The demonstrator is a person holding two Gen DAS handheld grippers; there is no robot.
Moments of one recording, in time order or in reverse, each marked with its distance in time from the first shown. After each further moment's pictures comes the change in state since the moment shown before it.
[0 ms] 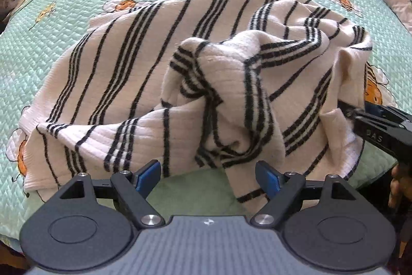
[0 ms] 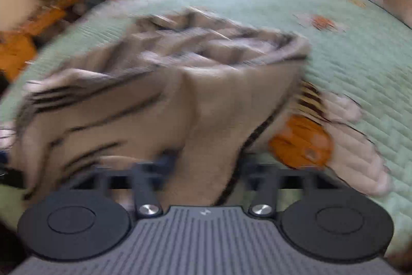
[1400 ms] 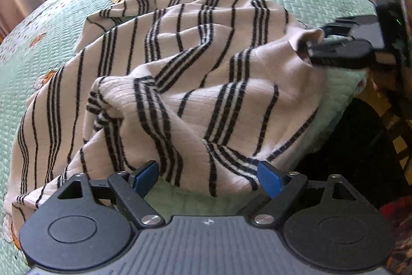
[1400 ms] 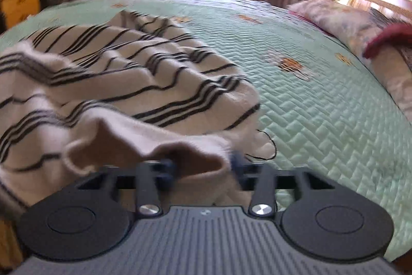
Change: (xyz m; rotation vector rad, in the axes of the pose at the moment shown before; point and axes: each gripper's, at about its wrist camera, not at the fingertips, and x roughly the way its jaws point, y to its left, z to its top) left arm -0.012 -0.085 -0.040 0.476 -0.126 -0.093; right arm -0.023 -0.060 0.002 -0.255 -0.055 -0.159
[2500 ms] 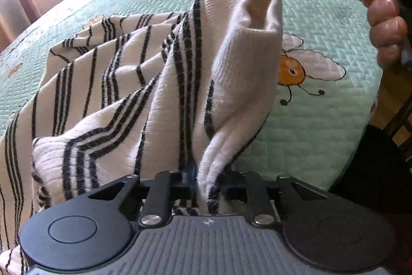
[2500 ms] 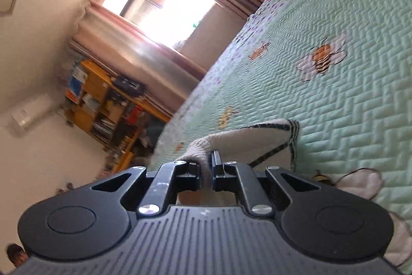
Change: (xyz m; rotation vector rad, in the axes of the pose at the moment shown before) left arm 0.056 -0.018 0.041 0.030 -0.093 -0.026; right arm 0.003 -0.068 0.050 0.919 -0.300 0.511
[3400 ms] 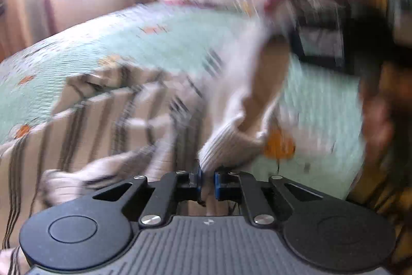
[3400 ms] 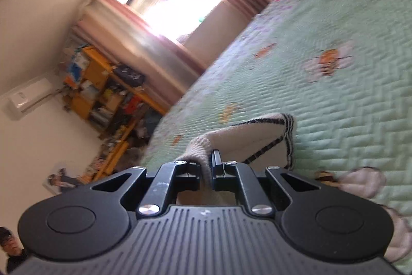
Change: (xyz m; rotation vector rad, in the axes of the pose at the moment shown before) left arm -0.056 0.022 0.020 -0.192 -0.321 0.021; right arm -0.005 0.014 -0.009 -0.083 0.030 -0.072
